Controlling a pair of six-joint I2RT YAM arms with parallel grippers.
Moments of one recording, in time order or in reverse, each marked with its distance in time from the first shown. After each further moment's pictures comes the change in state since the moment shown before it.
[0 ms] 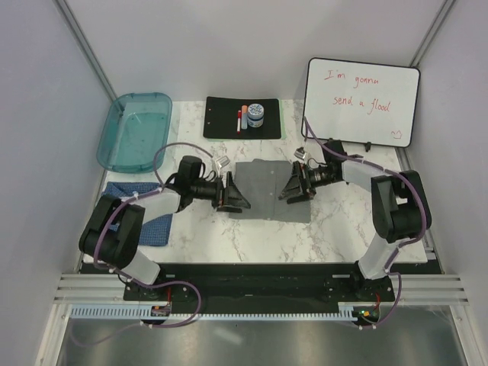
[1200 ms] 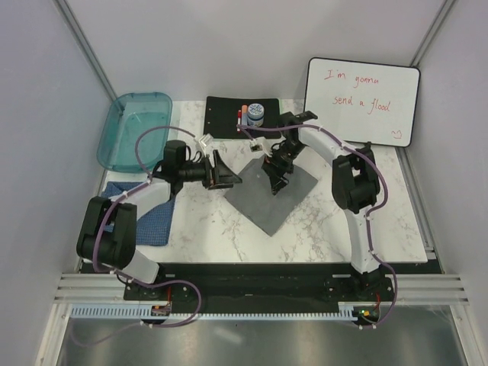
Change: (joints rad) left arm 0.125 -0.061 0.084 0.023 -0.037 -0.014; right arm 0.235 0.460 0.911 -0.803 0.468 -0.941
